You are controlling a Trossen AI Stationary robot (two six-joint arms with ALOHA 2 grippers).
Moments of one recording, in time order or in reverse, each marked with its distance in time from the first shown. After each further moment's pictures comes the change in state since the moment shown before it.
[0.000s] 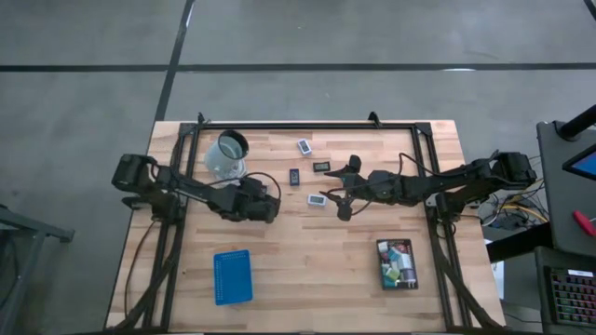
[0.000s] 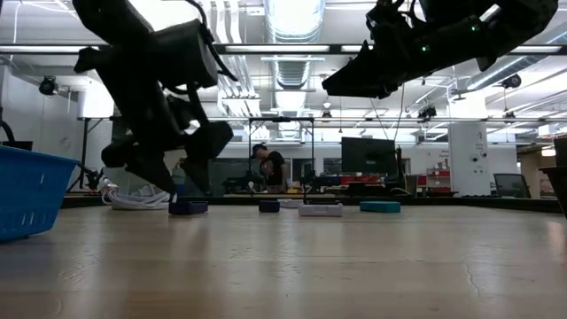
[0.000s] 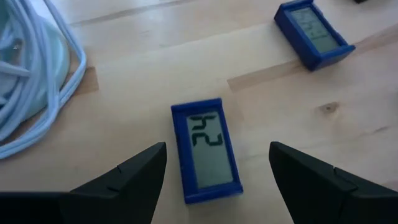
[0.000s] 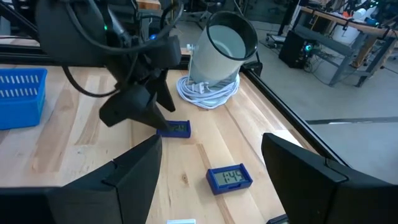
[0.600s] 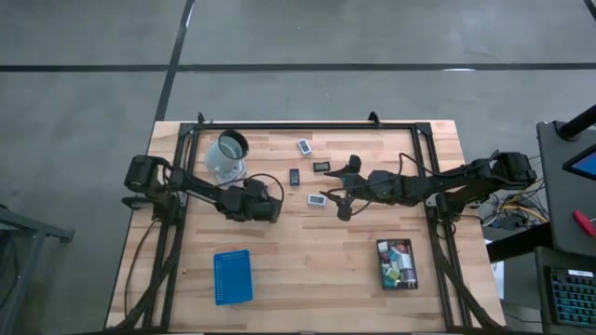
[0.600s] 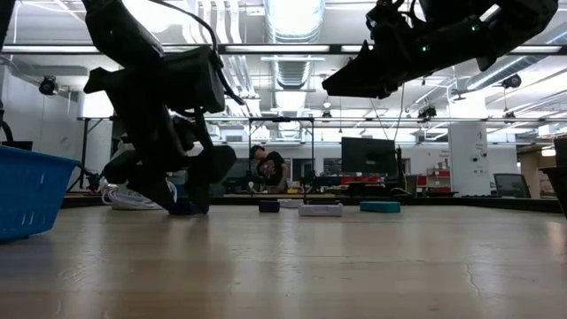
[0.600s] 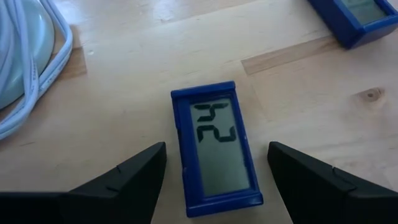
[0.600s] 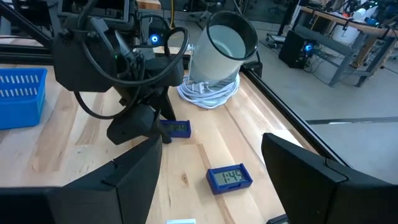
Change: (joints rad) left arm 0.031 0.107 0.001 0.053 0.026 0.005; right arm 0.000 0.000 0.000 0.000 0.000 0.000
